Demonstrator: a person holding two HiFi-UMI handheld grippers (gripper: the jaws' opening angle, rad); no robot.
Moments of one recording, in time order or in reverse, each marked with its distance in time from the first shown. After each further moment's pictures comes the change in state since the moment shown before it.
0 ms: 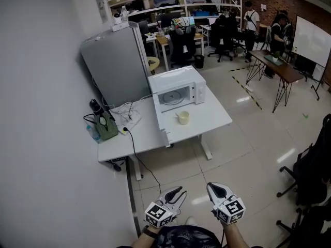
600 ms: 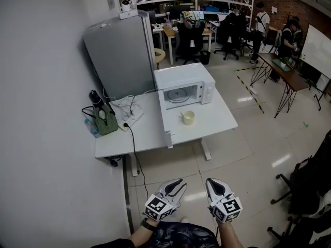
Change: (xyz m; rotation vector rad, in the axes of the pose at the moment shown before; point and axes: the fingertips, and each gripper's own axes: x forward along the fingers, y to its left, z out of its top) left arm 0.029 0.081 0.017 -0.004 -0.031 0.023; right arm 0.077 -0.025 0.020 -0.026 -0.001 -0.038
